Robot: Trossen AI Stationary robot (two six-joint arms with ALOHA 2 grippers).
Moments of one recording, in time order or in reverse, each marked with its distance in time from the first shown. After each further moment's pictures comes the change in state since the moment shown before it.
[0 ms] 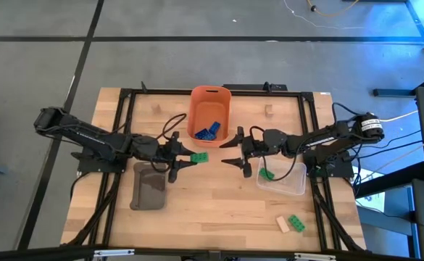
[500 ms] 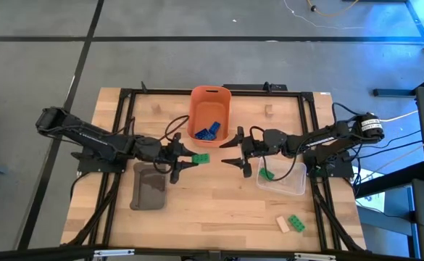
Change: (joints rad) left arm 0.001 0.039 -0.002 0.025 0.000 0.009; right arm 0.000 0.000 0.000 0.000 0.000 -0.018
